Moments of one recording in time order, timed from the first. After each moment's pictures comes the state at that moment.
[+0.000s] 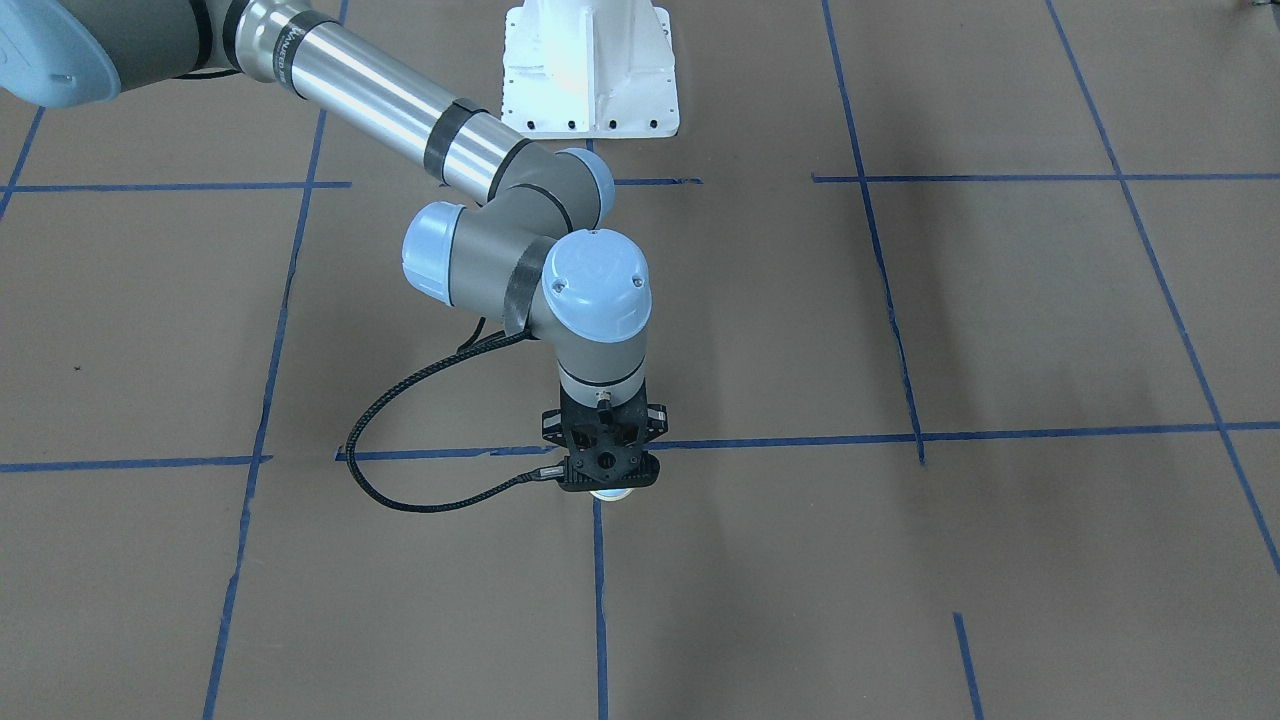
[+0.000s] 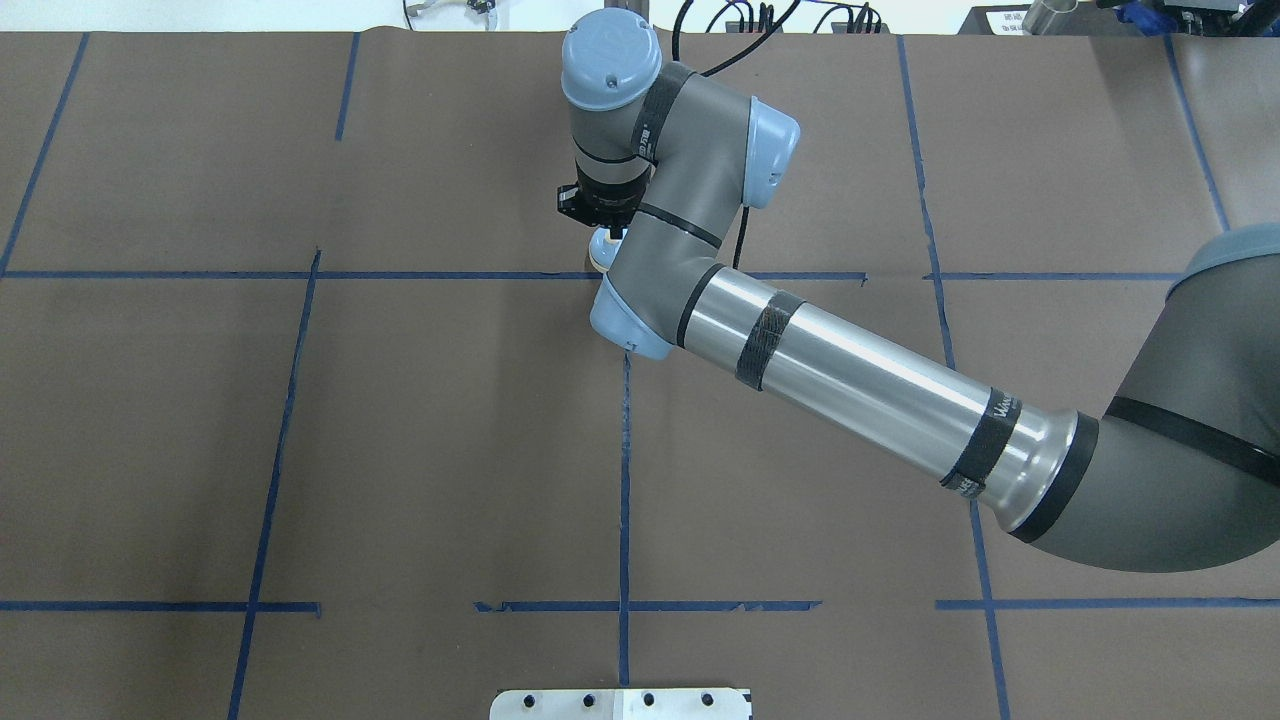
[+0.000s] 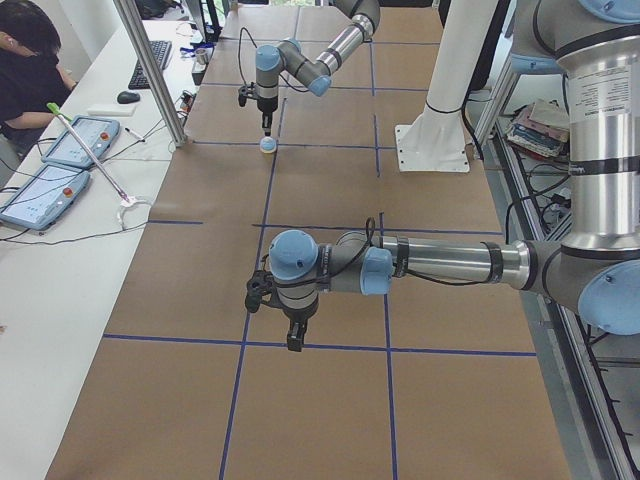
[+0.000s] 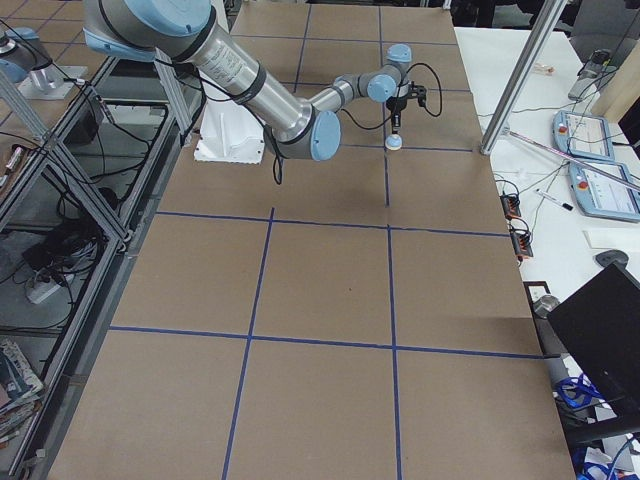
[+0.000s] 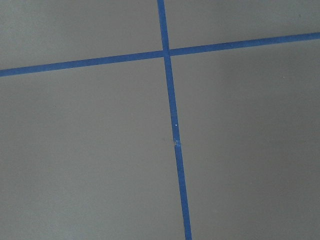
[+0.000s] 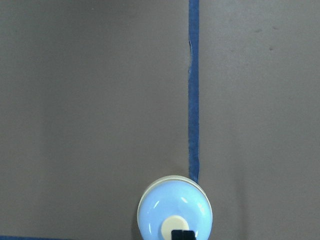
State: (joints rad) left arm -1.55 -1.42 -1.75 -1.57 -2.37 0.08; right arm 0.67 -0.44 0.93 -1.33 1.91 1.07
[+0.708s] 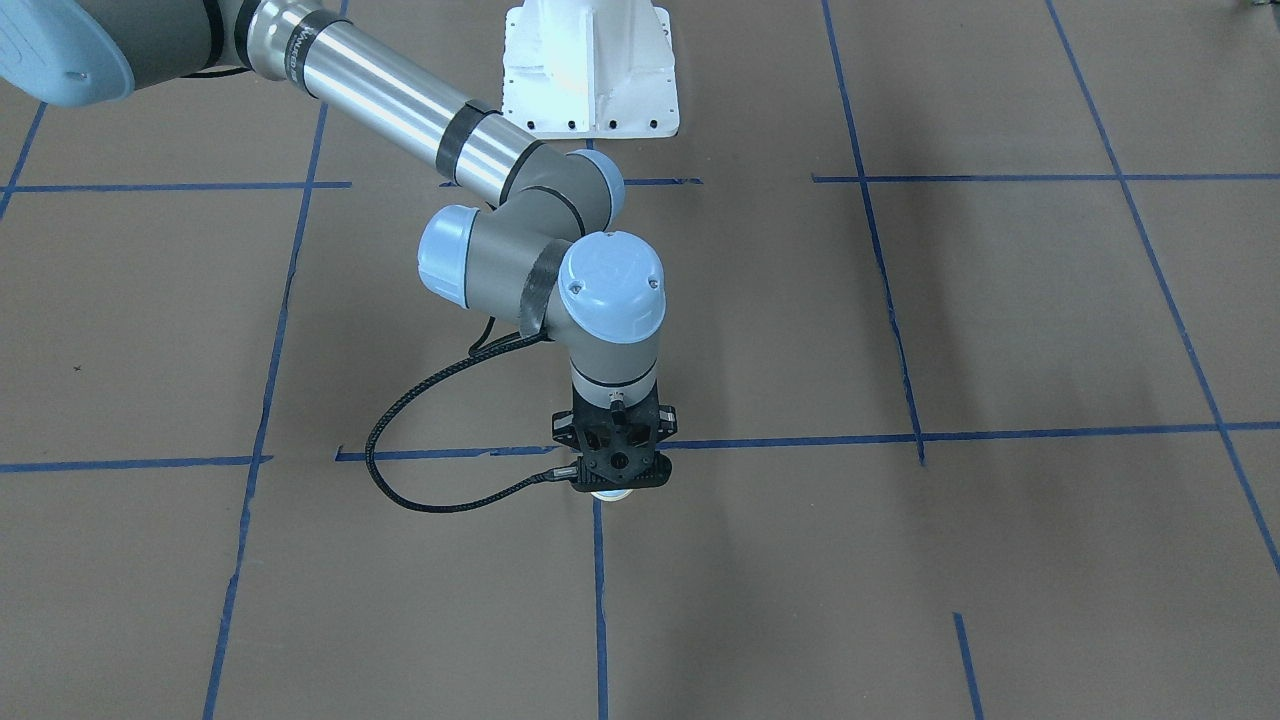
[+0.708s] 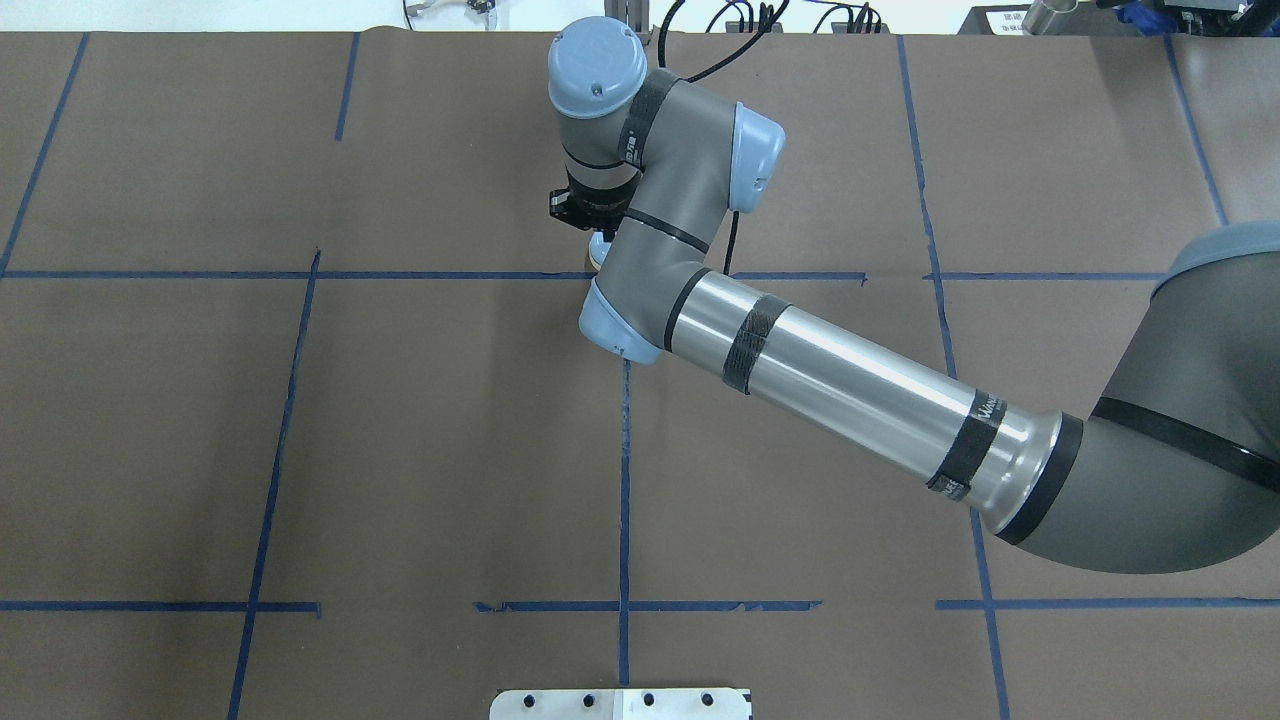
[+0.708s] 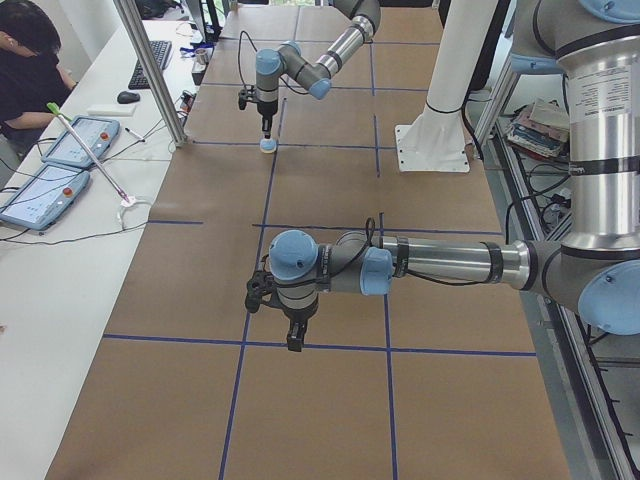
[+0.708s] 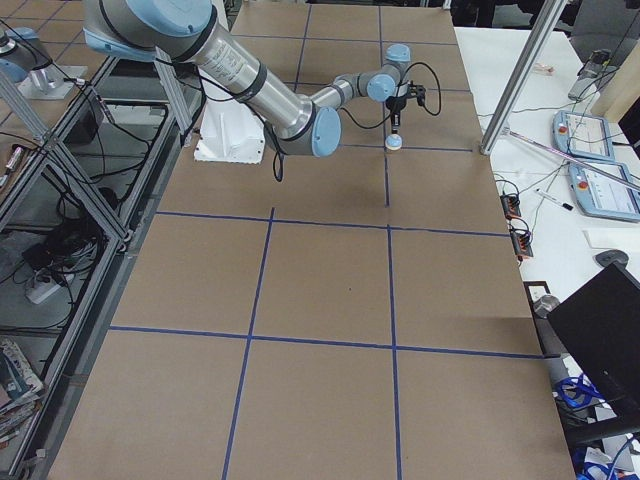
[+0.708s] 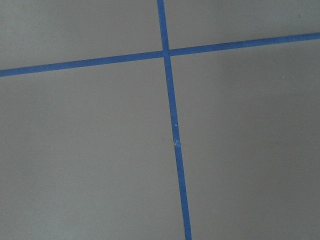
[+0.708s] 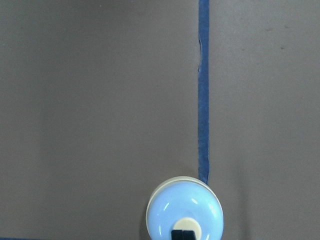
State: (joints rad) left arm -1.55 -1.42 -1.75 -1.57 -2.37 0.08; right arm 0.66 -0.42 0.90 -1.32 1.90 1.07
